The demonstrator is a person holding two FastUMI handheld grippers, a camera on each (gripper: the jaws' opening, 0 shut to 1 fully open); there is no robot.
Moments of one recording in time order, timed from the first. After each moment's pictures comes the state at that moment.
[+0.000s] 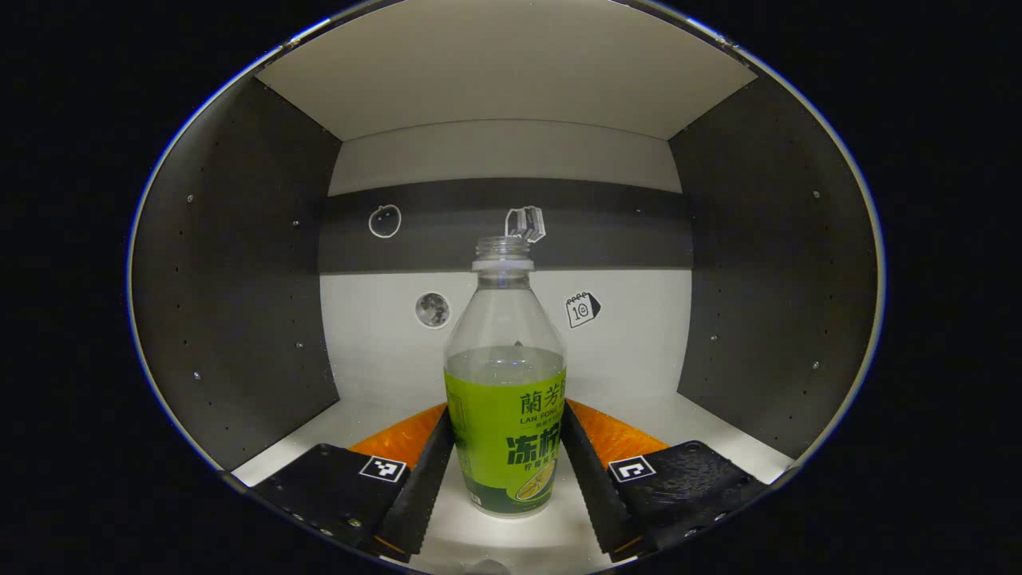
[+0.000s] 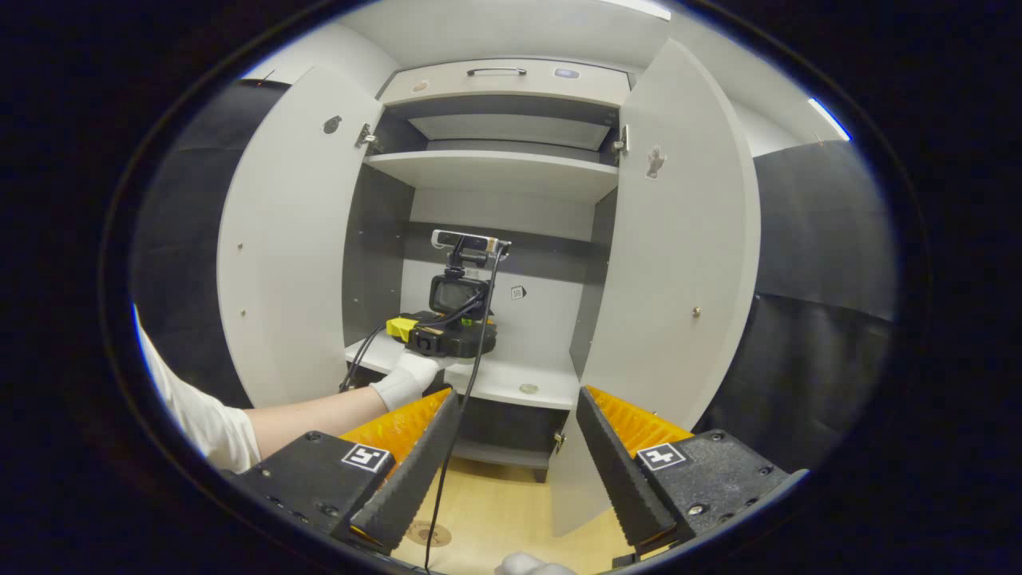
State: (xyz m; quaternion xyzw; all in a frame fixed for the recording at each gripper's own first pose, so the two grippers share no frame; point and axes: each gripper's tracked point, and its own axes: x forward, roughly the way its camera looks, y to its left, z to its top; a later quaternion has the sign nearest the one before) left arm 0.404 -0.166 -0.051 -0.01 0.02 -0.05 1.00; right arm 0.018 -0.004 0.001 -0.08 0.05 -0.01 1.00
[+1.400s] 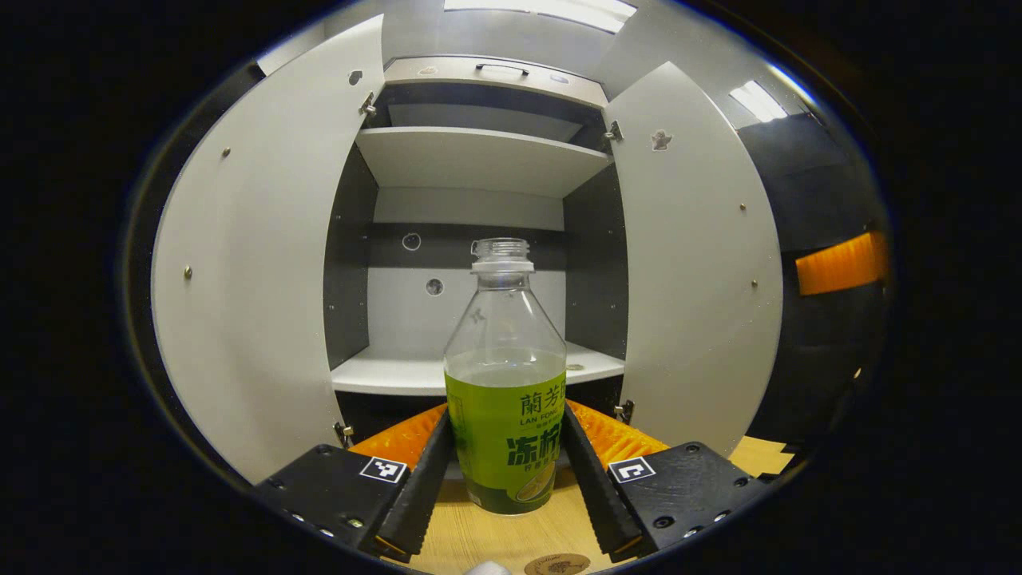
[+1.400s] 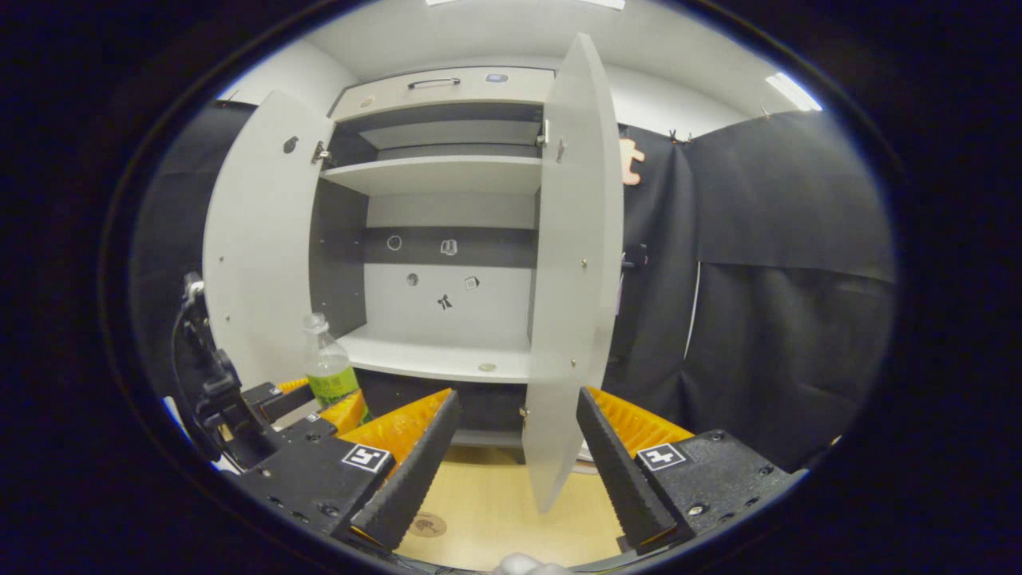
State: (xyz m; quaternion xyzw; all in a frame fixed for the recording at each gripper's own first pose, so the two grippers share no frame) left arm 0.072 -0.129 -0.112 -0.02 -0.01 -0.17 0.98; right arm -0.038 -0.055 -0.025 -0.02 0.06 -0.08 0.99
